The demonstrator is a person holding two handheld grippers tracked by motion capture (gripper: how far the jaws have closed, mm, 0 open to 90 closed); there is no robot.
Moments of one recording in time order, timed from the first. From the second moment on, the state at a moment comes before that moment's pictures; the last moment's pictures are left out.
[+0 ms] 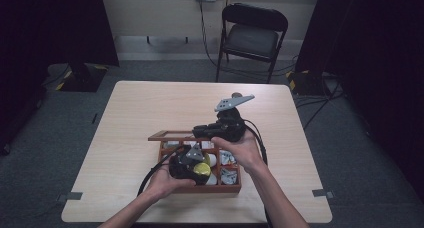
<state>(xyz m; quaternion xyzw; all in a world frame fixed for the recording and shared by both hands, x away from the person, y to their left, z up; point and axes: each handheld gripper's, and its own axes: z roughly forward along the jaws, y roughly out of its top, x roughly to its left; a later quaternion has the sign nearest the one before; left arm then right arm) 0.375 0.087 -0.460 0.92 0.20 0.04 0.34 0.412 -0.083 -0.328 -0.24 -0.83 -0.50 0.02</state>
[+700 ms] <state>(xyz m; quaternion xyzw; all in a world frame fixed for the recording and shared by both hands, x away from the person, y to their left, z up) 0.354 0.095 -0.438 0.91 0.18 0.06 0.38 0.412 -0.083 -0.328 -0.24 -0.83 -0.50 0.02</state>
